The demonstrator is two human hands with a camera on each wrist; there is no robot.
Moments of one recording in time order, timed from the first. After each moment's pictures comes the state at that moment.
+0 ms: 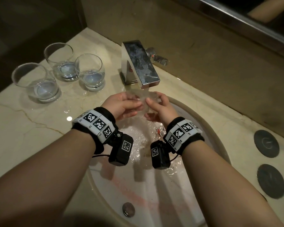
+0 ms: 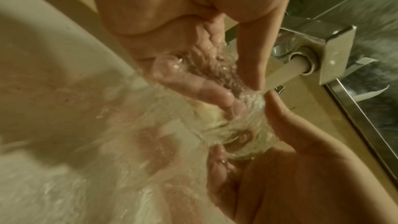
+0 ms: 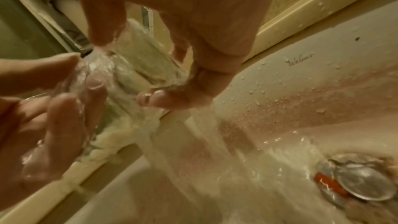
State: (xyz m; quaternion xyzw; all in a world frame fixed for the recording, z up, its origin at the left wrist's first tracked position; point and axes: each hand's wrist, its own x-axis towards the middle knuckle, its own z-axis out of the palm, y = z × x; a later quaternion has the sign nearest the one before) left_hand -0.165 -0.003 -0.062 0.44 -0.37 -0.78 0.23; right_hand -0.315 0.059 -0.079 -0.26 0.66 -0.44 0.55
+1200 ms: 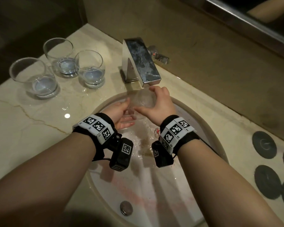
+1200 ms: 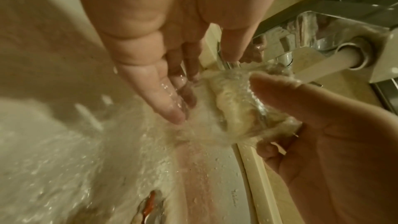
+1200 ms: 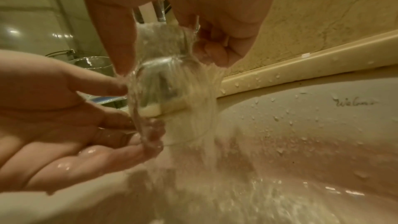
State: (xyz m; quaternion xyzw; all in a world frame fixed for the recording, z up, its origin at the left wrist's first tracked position) left_hand -0.167 0.005 -0.093 0.51 -0.28 -0.79 0.18; right_hand -0.306 0.053 -0.066 -0.53 0.76 -0.25 0.28
